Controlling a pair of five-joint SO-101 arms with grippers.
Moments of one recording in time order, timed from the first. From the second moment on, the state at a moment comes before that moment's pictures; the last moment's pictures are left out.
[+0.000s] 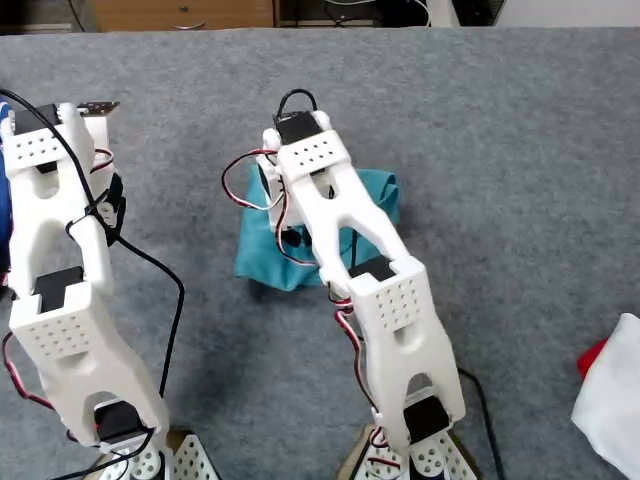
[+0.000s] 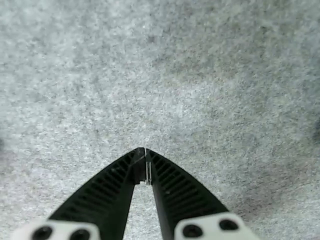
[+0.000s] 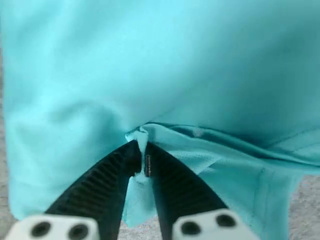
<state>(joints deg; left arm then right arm) -21.2 26.5 -22.6 100.2 -28.0 -27.3 46.7 -38.4 101.1 -26.5</state>
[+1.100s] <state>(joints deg) -21.2 26.5 -22.6 100.2 -30.1 -13.7 10.5 -4.4 101.1 -19.0</state>
